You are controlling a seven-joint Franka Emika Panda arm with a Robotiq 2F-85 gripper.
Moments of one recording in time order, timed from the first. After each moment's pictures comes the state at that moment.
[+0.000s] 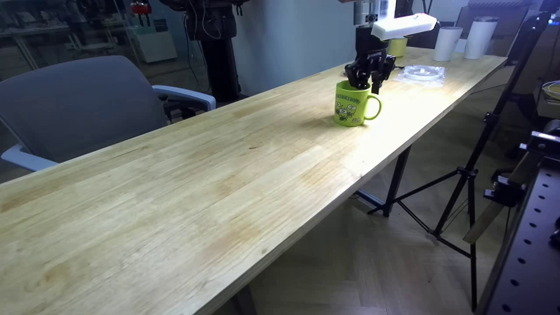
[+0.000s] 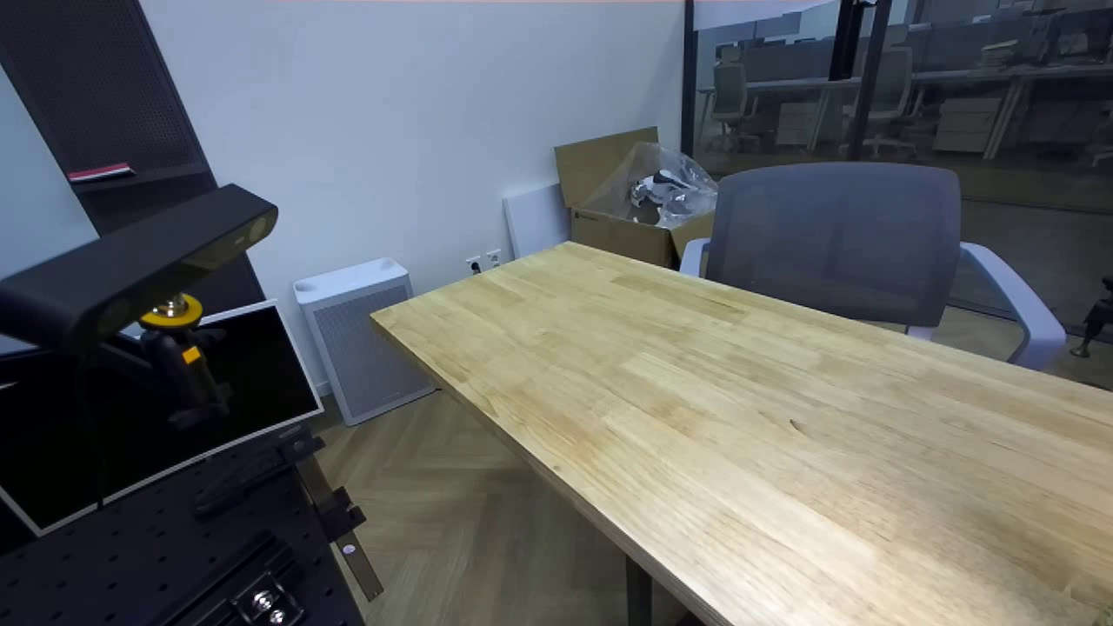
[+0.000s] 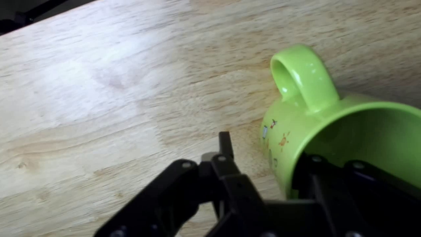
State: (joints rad) arm -0.43 0.74 -0.16 -1.85 0.06 2.53 -0.28
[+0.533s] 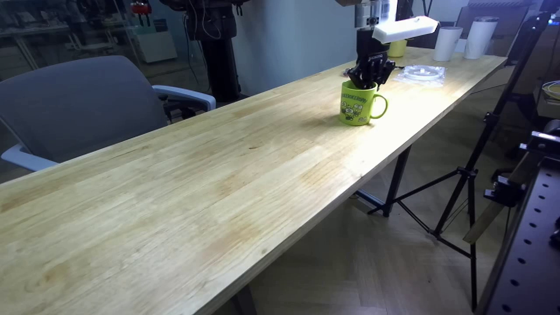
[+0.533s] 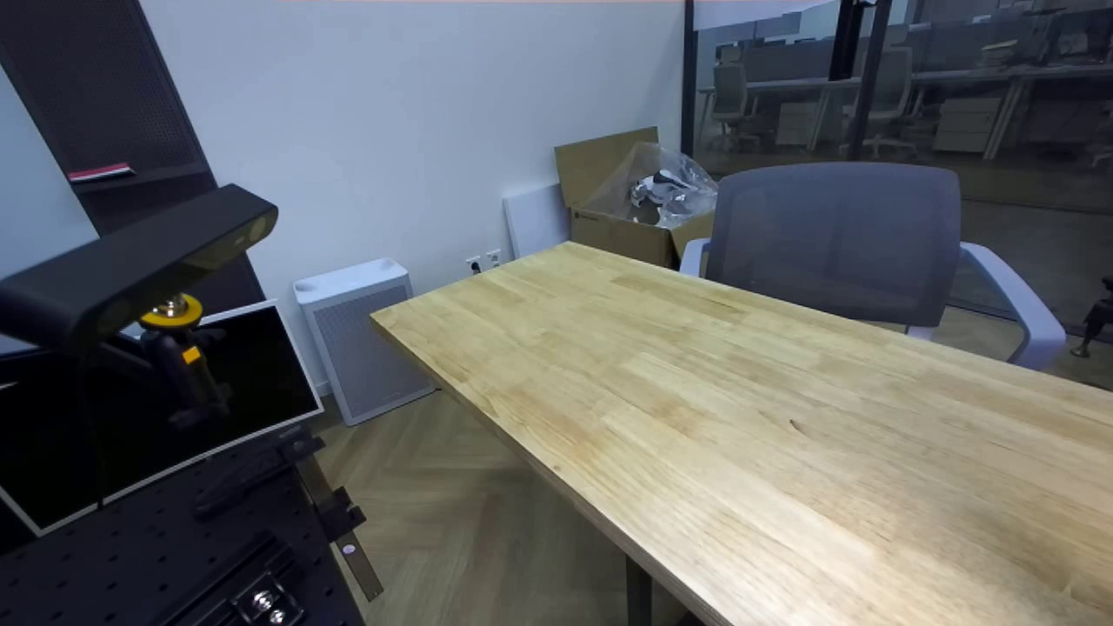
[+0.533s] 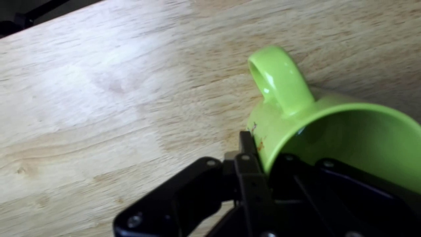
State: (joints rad) arm -0.43 0.74 -0.17 -1.86 0.06 2.54 -0.28
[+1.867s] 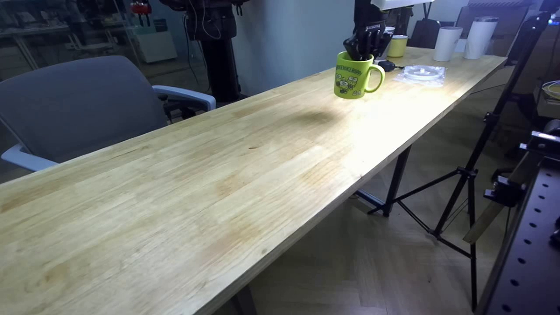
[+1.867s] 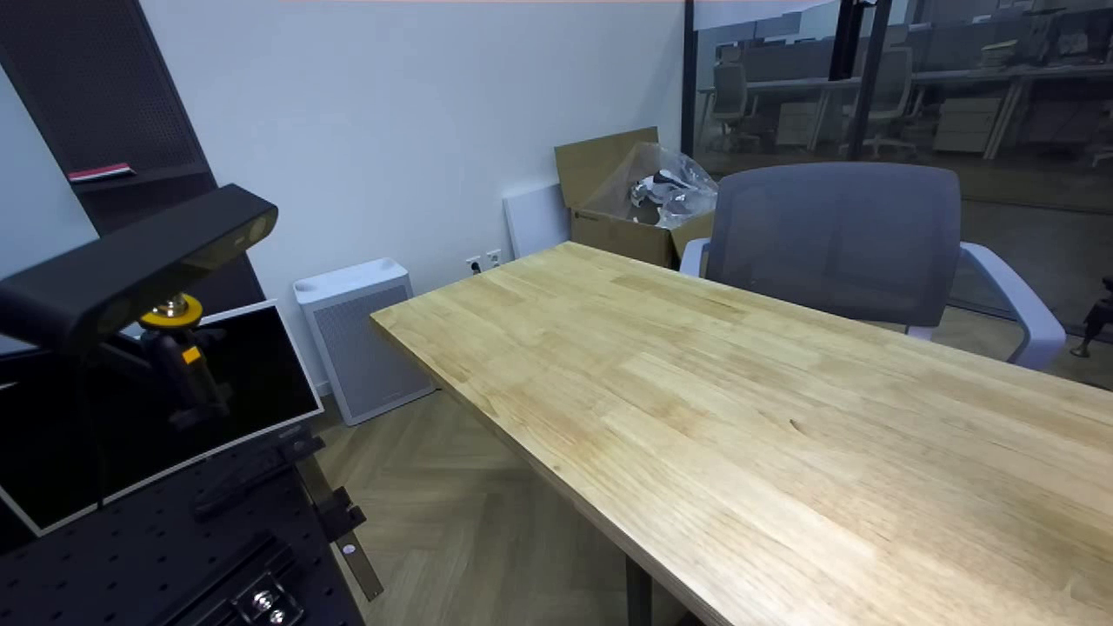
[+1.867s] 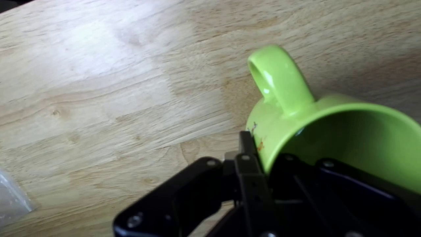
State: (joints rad) arm -0.44 0.63 -0.16 -1.87 0.06 2.52 -0.29
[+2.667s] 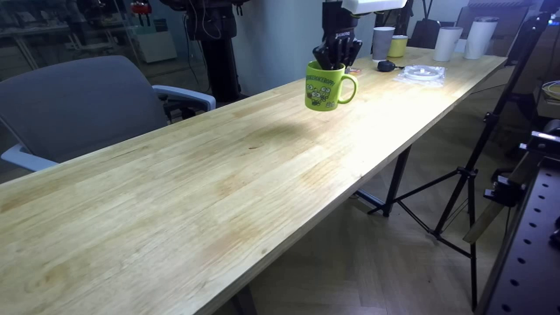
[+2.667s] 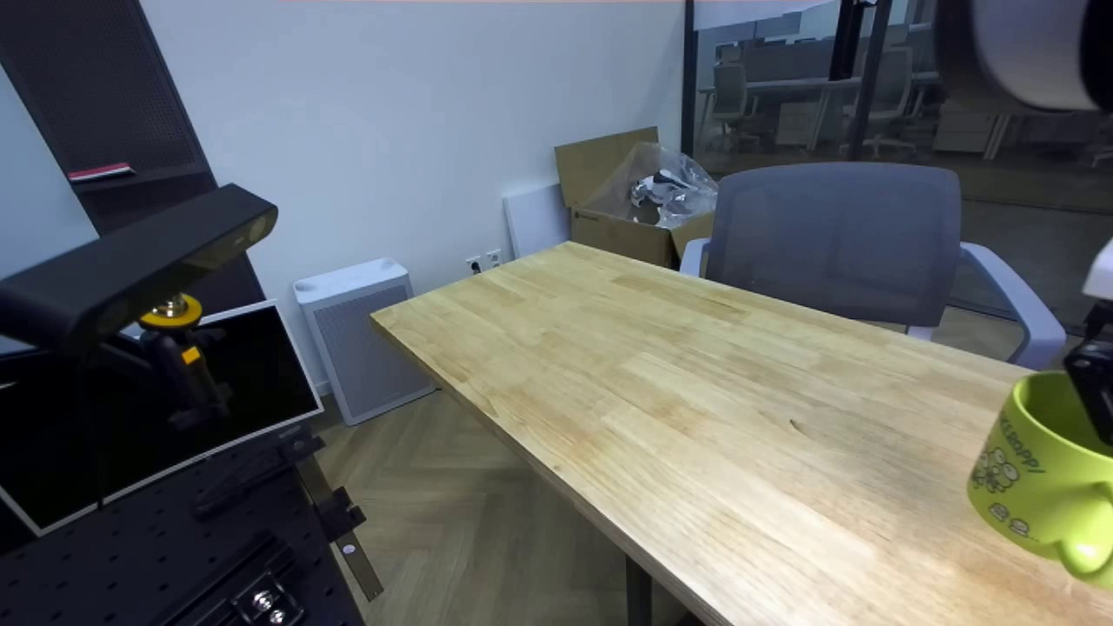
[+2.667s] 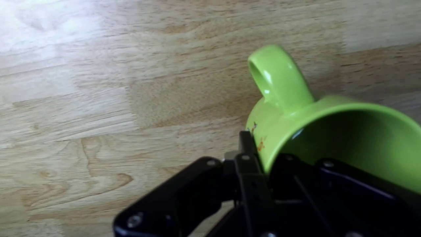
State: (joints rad) arm -0.34 0.58 -0.10 -1.97 0.05 2.54 -0.31
